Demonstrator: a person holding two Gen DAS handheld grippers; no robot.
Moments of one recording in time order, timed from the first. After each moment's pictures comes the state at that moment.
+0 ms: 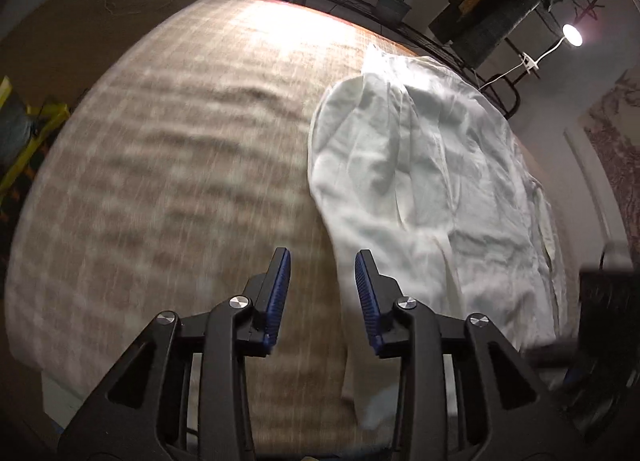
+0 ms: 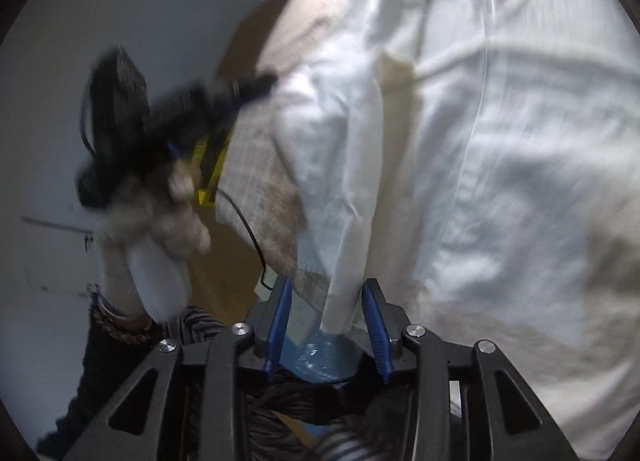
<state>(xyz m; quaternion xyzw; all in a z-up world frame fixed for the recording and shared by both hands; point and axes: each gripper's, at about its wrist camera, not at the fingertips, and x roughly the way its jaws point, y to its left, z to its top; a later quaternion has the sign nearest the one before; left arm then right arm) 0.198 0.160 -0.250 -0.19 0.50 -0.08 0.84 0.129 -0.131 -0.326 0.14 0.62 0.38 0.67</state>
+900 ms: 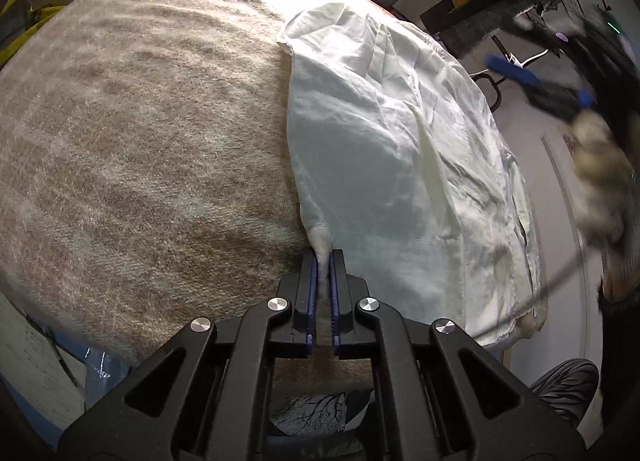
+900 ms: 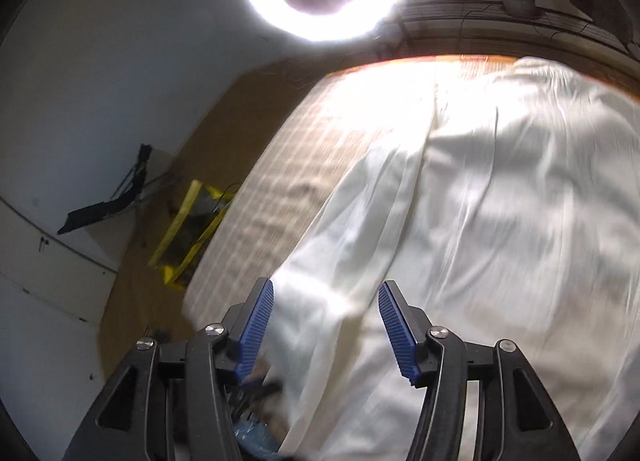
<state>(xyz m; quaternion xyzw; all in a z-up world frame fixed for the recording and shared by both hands) 0.143 0.113 -0.294 -0.25 0.51 -0.11 0.82 0.255 -0.110 -0.230 0.06 0.52 0.34 0.78</state>
